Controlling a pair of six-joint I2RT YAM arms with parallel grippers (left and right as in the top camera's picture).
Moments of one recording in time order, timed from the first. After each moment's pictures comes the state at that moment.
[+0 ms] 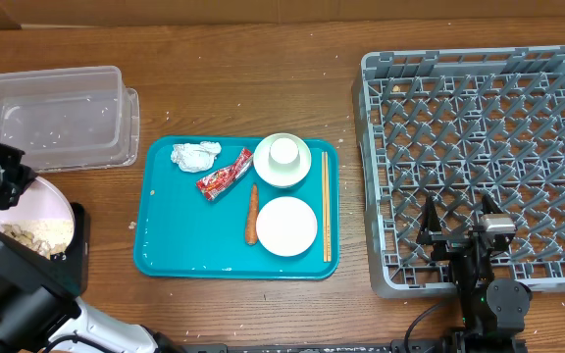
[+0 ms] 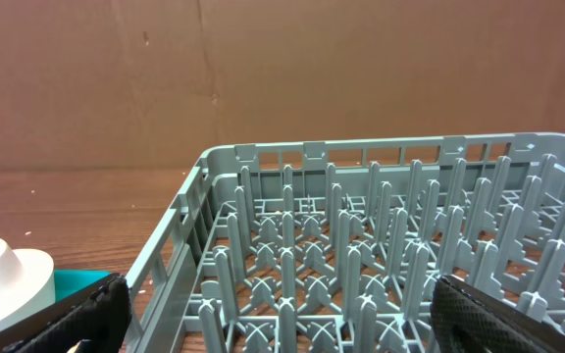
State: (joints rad) left arm 0.79 1.90 1.64 -1.08 0.34 -0.50; right arm -0.04 0.01 0.02 -0.03 -0.08 0.05
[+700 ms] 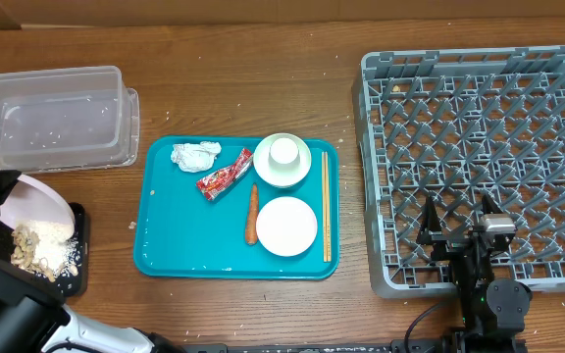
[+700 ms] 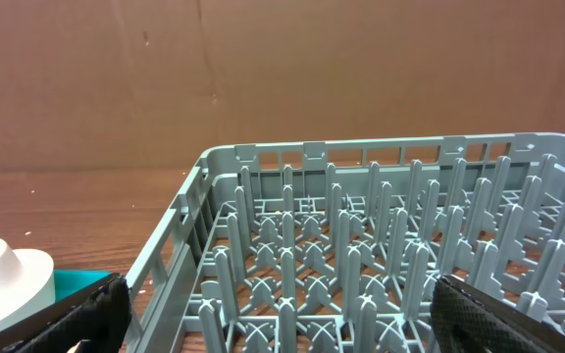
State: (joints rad) left arm 0.96 1.90 1.64 -1.11 0.70 -0.41; right arm -0.04 0.01 0.02 -0.03 -0.08 0.05
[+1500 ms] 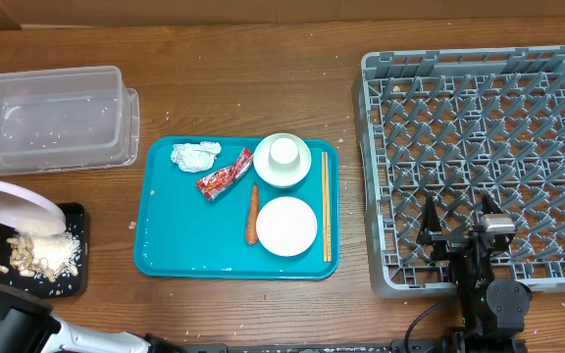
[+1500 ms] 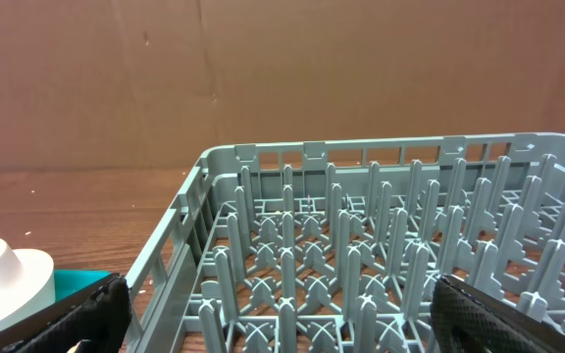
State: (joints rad) left arm 1.12 1.90 1.64 -1.16 0.96 -0.36; right arm -0.04 0.01 0.02 -0.03 -0.08 0.05
